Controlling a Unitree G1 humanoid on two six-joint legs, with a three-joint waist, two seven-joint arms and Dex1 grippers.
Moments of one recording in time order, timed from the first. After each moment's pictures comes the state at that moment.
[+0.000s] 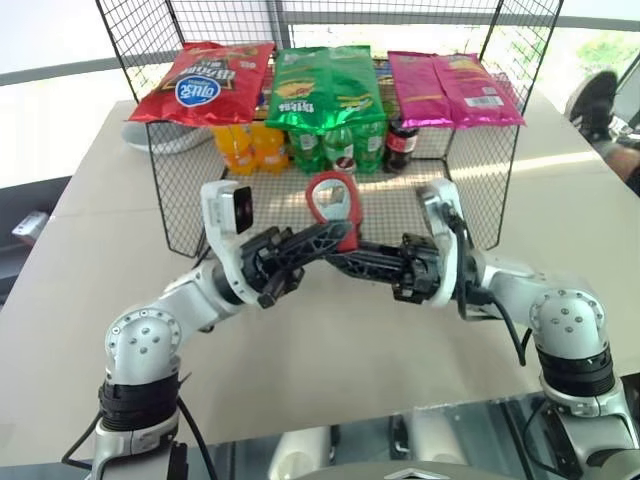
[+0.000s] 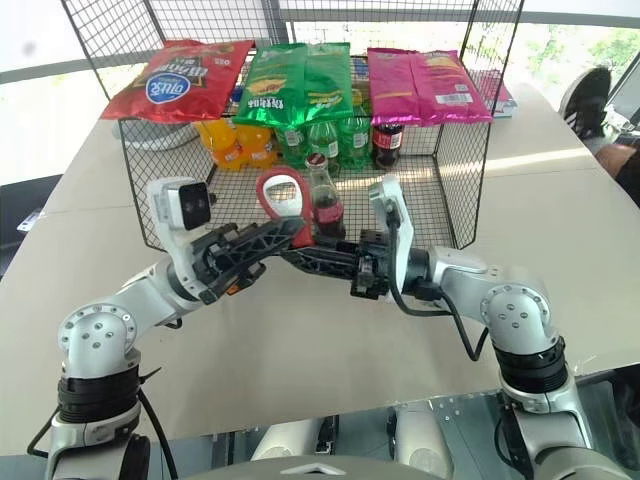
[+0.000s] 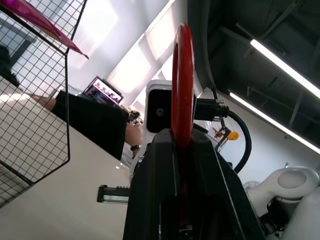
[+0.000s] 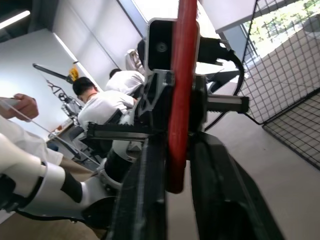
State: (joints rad) left arm -0.28 0.49 0.20 -0.40 -1.43 0.89 -0.68; right arm -0.48 -0.37 0.08 -0.46 1.28 0.98 0.45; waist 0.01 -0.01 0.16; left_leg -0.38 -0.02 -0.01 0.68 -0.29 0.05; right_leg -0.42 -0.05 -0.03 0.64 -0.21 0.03
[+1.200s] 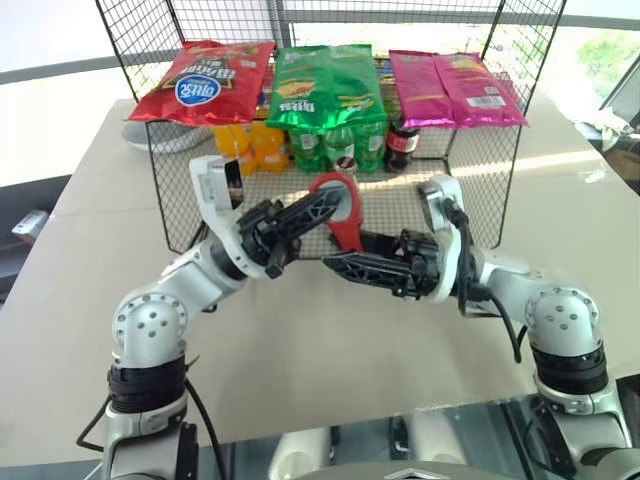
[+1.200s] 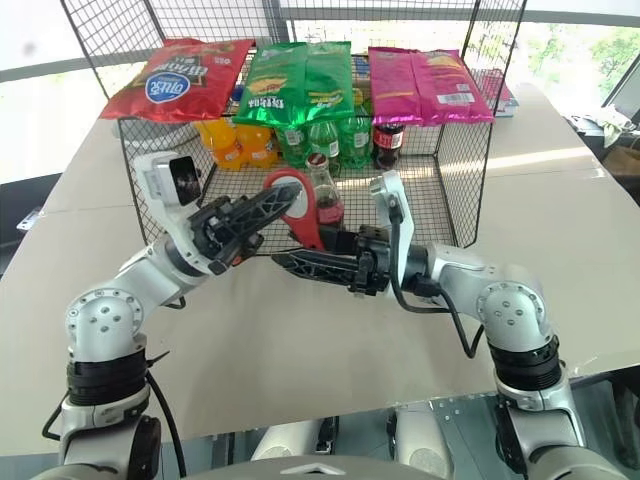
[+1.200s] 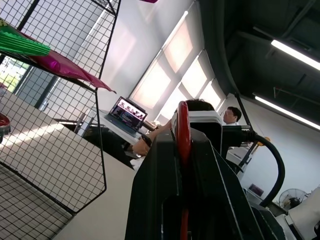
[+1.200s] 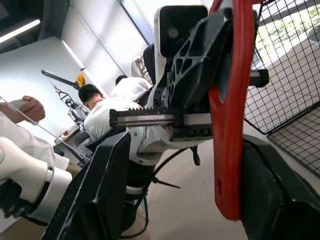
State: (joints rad) left arm -0.35 0.45 0.21 -0.36 -1.36 0.82 -0.65; right arm -0.49 -0.32 0.07 -0.44 1.28 0.97 0.49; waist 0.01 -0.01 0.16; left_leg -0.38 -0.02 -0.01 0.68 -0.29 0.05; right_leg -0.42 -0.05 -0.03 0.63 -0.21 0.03
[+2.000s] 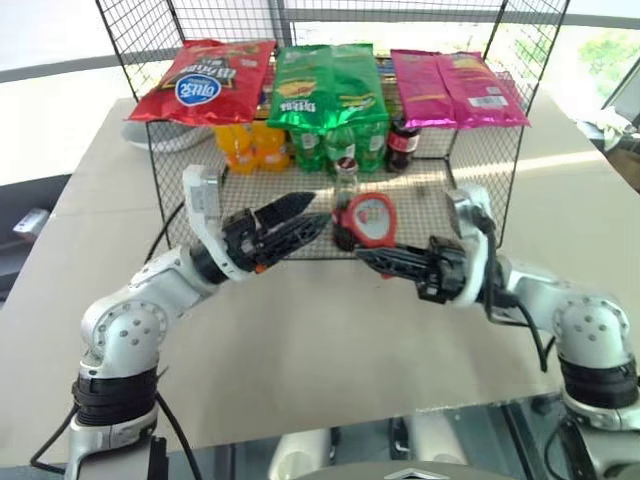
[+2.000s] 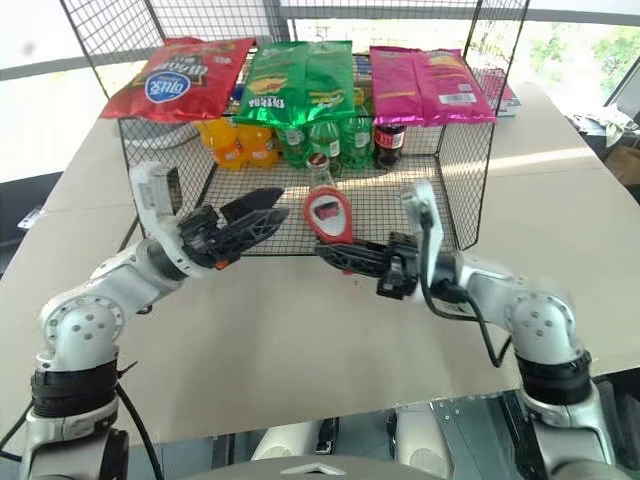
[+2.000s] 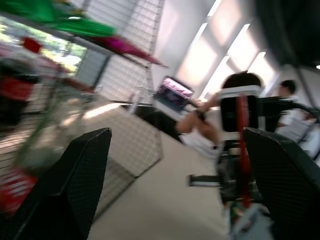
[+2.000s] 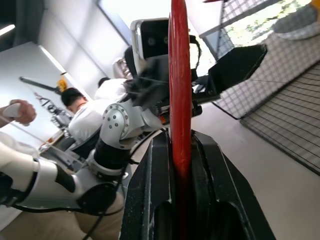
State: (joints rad) left arm -0.29 0.61 0.19 -0.31 -1.02 0.68 -0.70; right arm -0.35 -0.46 -0.02 -0.48 1.31 0.97 0.49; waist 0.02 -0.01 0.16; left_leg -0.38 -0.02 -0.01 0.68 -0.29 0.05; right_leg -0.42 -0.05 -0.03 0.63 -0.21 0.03
